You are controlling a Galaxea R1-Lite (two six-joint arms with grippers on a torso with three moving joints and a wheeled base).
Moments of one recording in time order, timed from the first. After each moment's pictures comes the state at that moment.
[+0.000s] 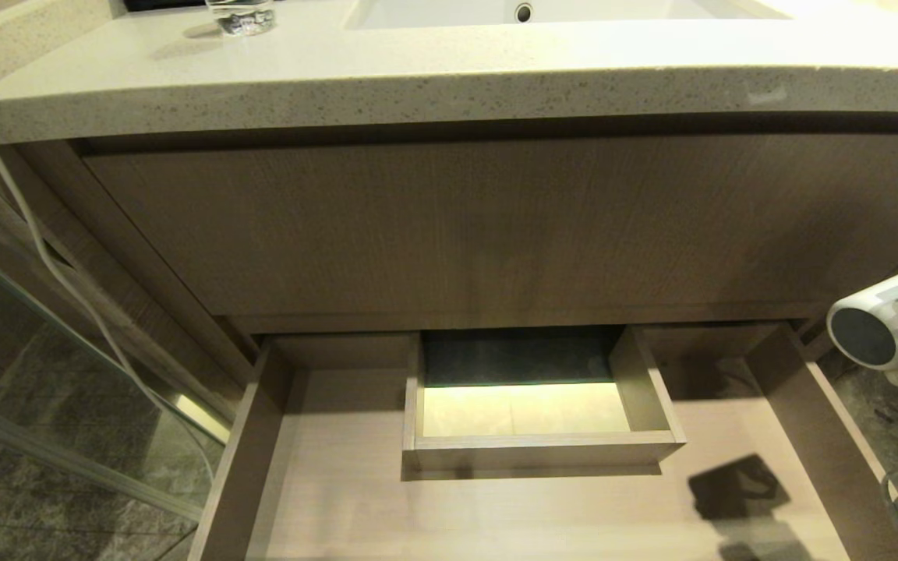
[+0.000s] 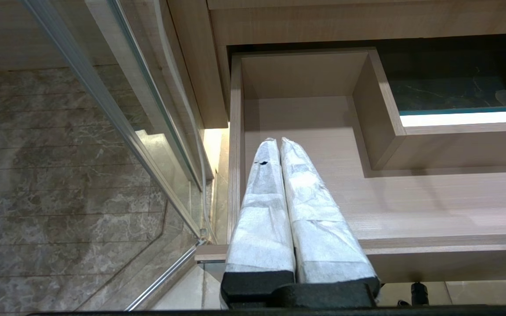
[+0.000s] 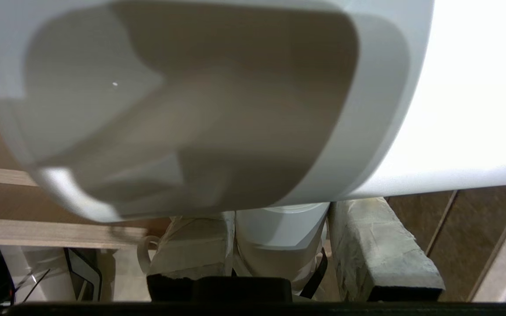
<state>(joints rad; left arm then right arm) 0.00 0.00 0.00 0.00 0.00 0.00 -0.20 1.35 -1.02 0.41 -0.05 -0.51</state>
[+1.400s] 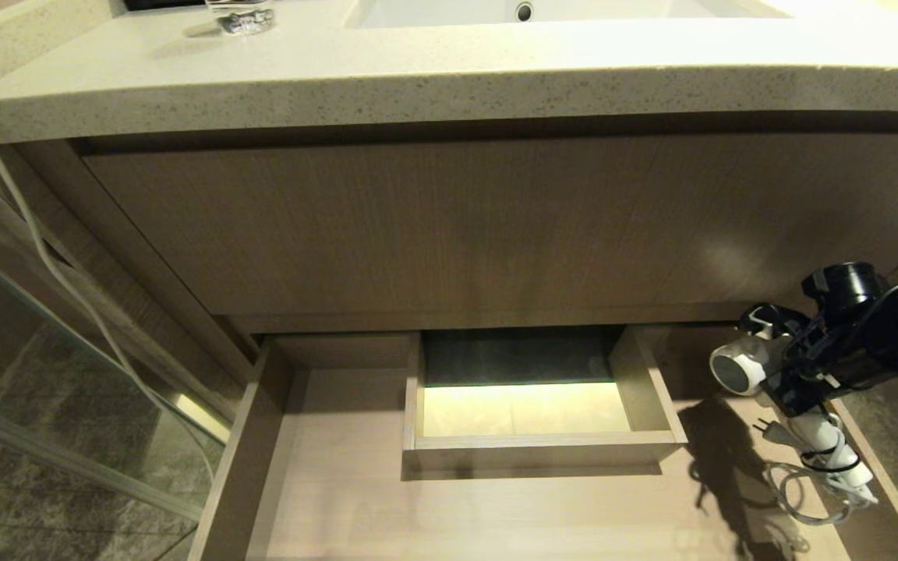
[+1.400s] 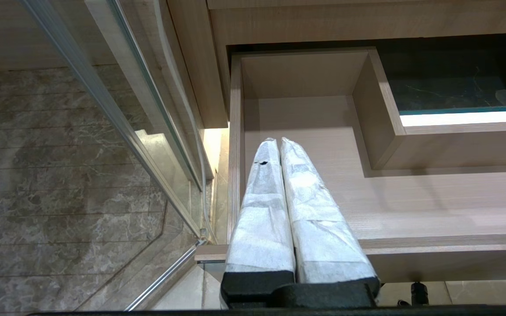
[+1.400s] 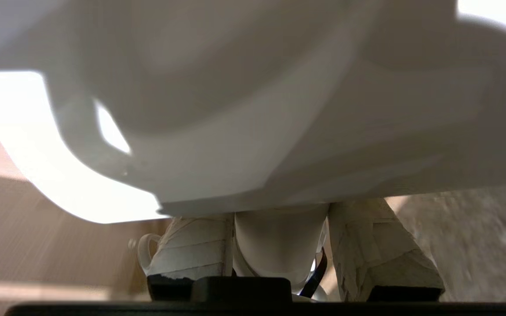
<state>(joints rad) 0.00 0.00 0.00 0.00 0.00 0.00 -0.19 2.01 -1.13 0.08 -0.04 -0.58</state>
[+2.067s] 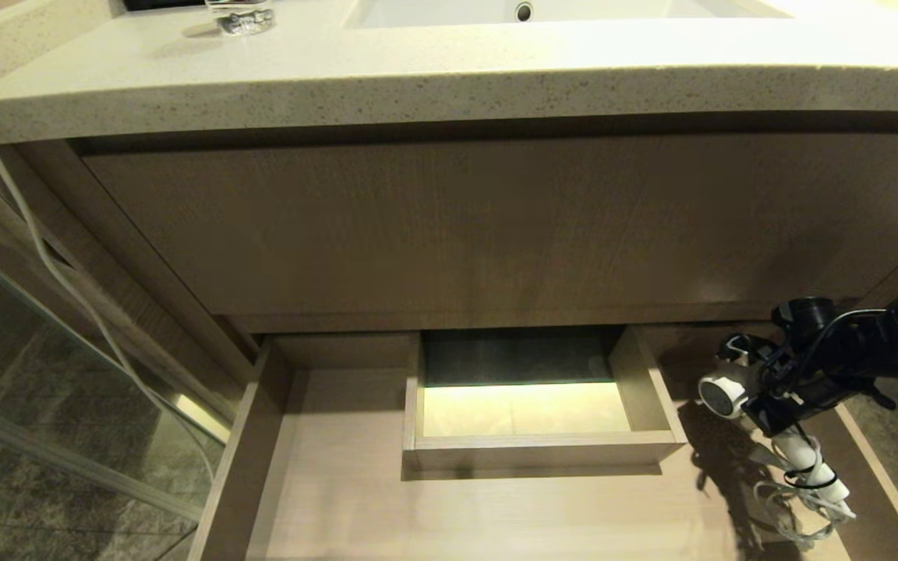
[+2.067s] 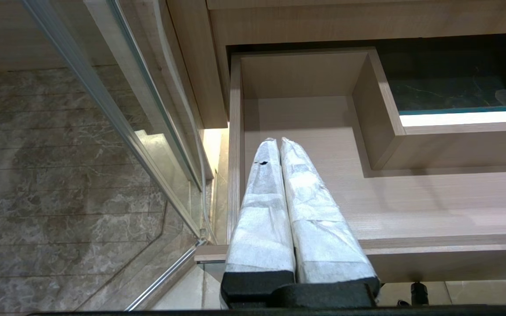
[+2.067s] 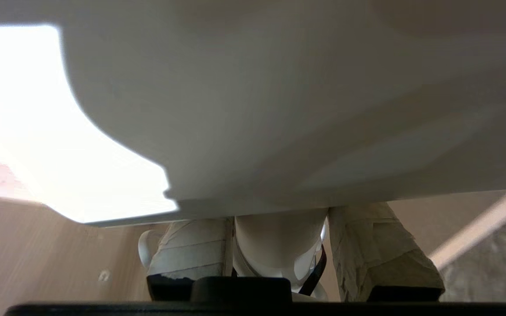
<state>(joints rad) 0.00 0.00 0.00 0.00 0.00 0.00 -0.22 2.23 -1.23 0.05 -0.05 -0.61</state>
